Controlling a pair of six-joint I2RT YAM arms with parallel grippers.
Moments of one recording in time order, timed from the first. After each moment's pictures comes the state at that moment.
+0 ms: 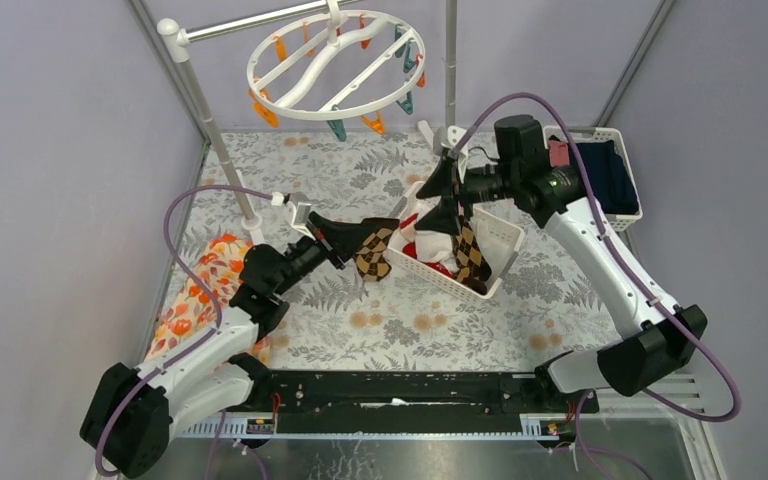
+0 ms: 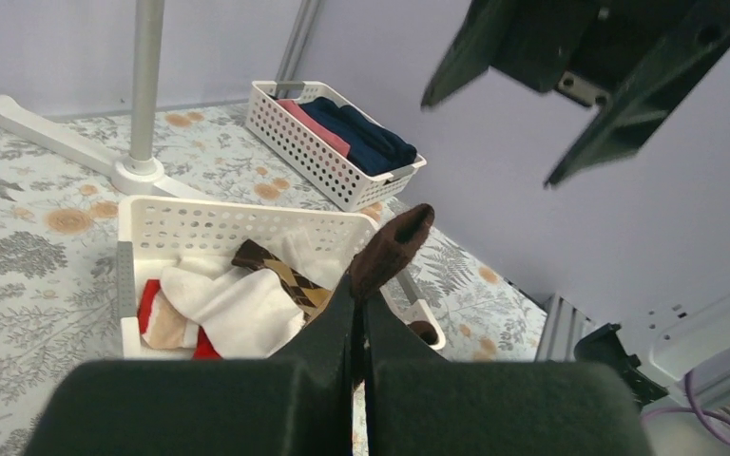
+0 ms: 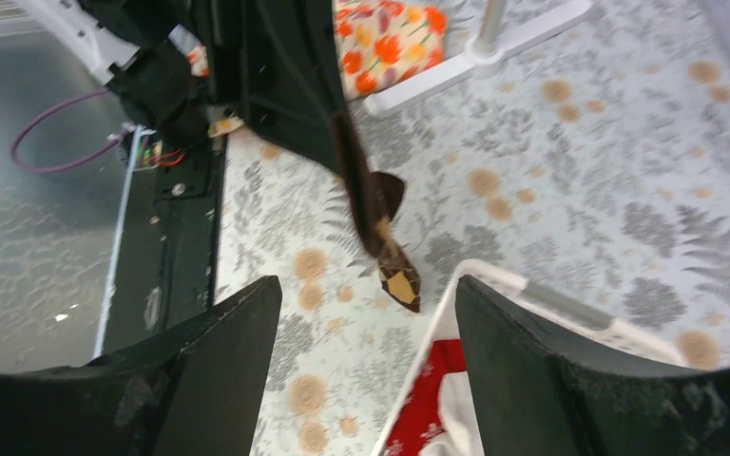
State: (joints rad) left arm -0.55 0.95 0.42 0.78 0.33 -0.52; right arm 0.44 1.39 1.45 -0.67 -1.01 -0.45
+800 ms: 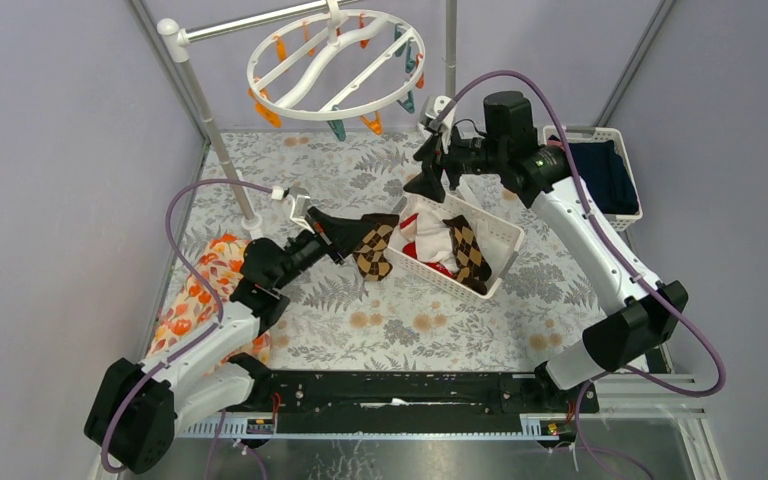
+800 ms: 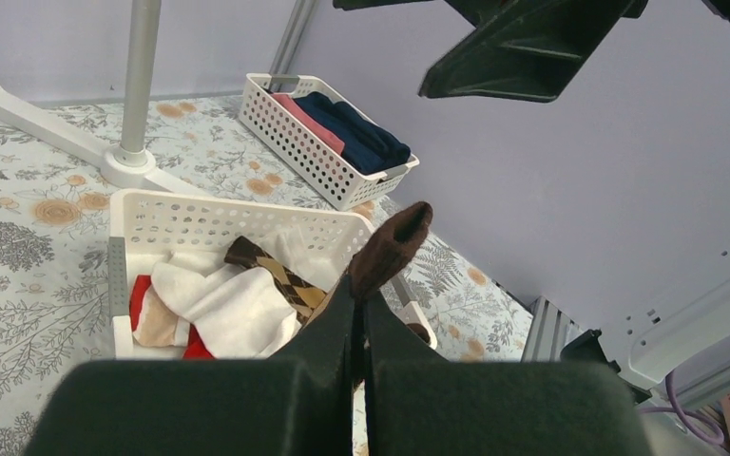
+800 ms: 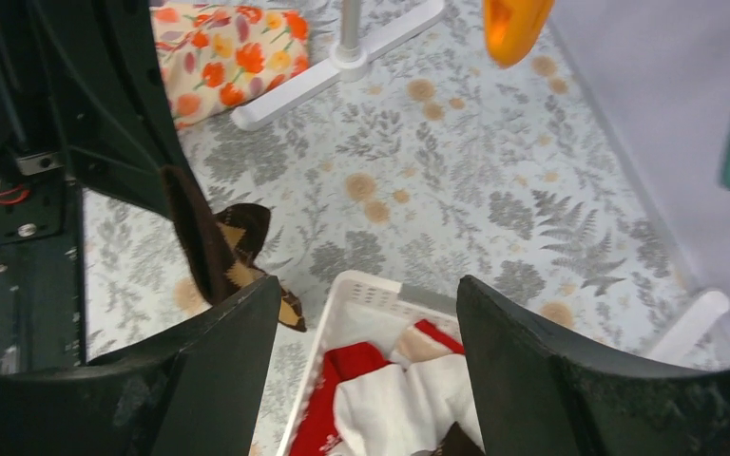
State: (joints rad) left arm -0.51 0.98 0.44 0.77 0.38 -0.59; right arm 0.46 1.53 1.65 -0.61 -0.78 -0.42
